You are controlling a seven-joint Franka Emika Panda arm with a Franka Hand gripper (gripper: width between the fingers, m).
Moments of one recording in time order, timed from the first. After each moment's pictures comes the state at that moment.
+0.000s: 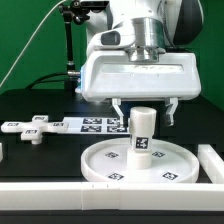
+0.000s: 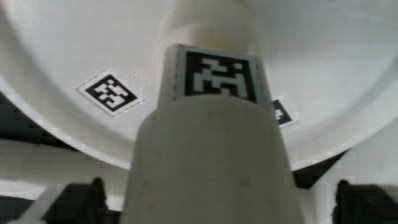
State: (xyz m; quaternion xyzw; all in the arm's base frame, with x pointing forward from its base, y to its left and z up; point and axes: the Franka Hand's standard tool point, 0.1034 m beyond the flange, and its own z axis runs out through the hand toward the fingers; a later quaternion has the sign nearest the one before) arm 0.556 0.034 0.079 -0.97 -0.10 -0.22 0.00
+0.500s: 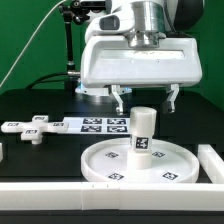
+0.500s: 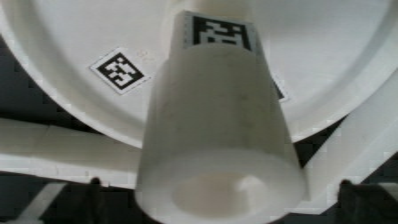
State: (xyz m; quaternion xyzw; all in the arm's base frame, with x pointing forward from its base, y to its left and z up) arm 0.559 0.033 0.097 -0.97 -0.10 -0.22 0.01
